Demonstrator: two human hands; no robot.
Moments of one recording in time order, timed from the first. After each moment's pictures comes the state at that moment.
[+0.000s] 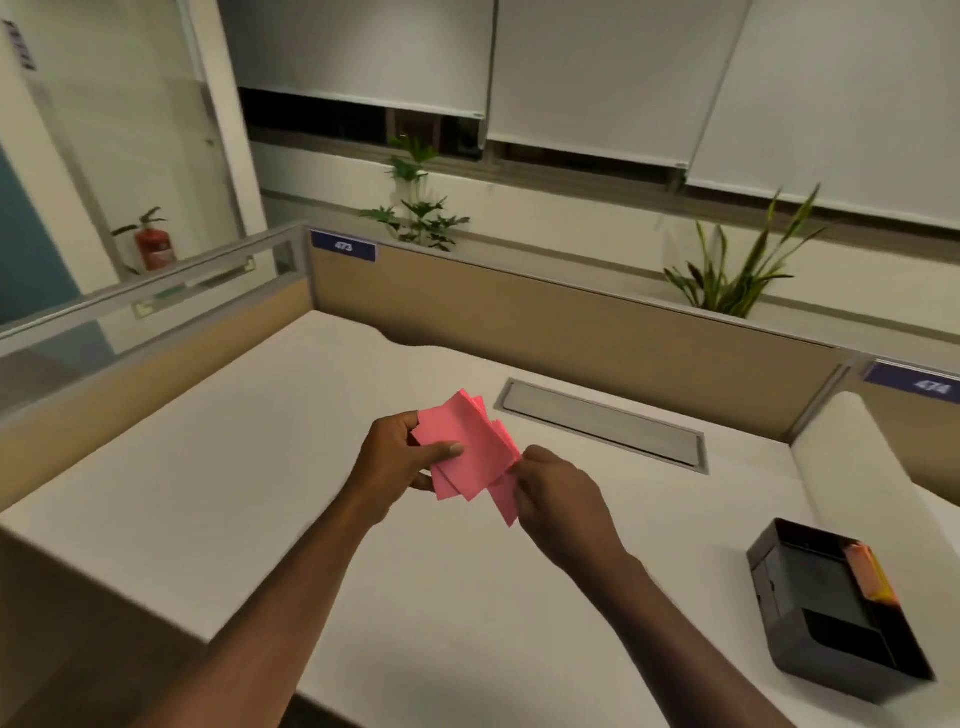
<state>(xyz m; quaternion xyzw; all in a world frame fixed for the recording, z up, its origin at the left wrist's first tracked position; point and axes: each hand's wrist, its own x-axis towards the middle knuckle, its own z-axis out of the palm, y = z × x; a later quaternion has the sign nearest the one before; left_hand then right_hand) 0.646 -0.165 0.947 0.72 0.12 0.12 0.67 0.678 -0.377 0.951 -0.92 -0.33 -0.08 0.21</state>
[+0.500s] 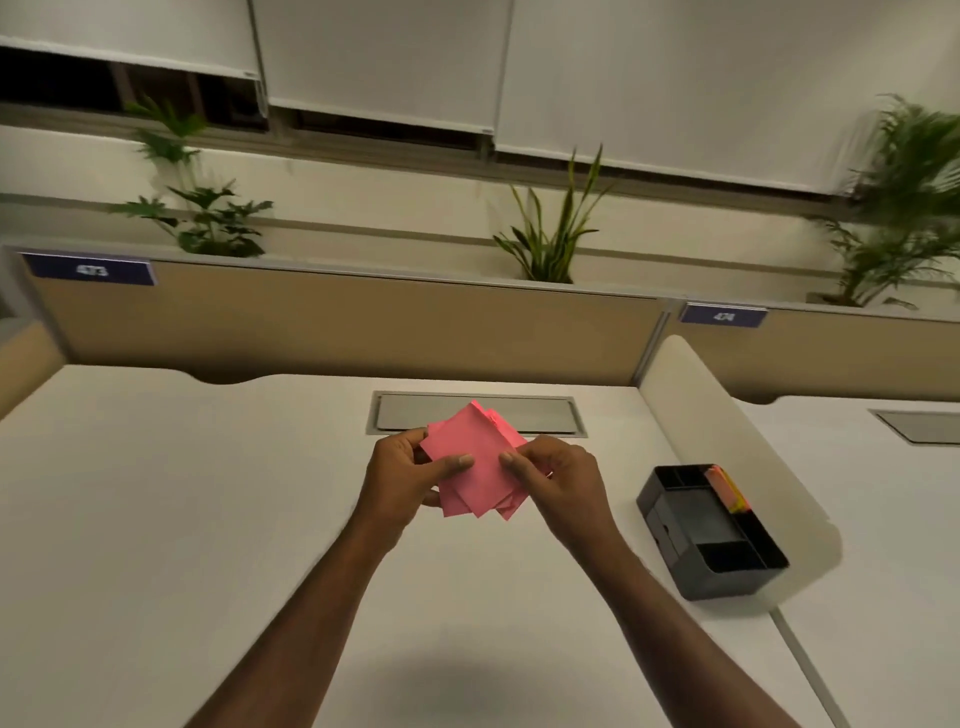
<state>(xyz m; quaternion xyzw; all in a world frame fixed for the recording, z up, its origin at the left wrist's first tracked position) 0.781 -0.230 0.930 0.68 -0.02 -0.01 0.73 0.751 -0.424 0.955 -0.87 -0.05 -0.14 0.47</state>
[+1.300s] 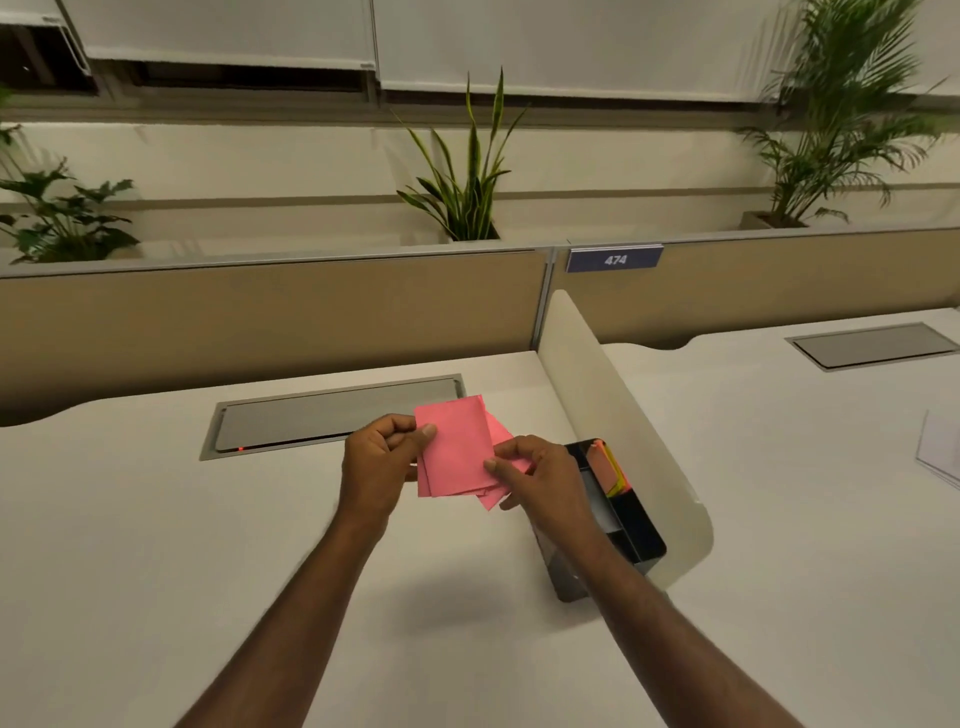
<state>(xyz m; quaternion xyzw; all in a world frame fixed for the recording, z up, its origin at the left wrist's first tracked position) 0.864 -0.468 0.899 0.69 0.02 0.00 0.73 0.813 -0.657 0.894 -0.83 0.07 -0.07 0.56</state>
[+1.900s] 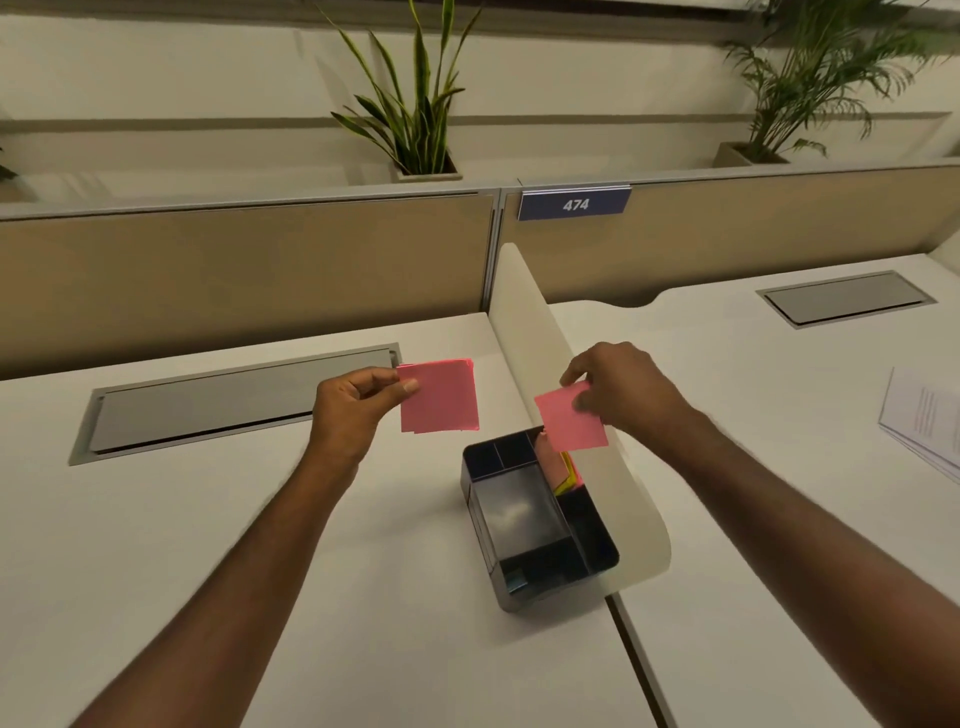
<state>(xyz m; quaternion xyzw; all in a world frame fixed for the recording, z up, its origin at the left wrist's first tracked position) 0.957 -0.554 0.869 0.71 0.00 -0.04 0.70 0.916 -0.846 0.924 -0.99 0.08 0.04 0.12</state>
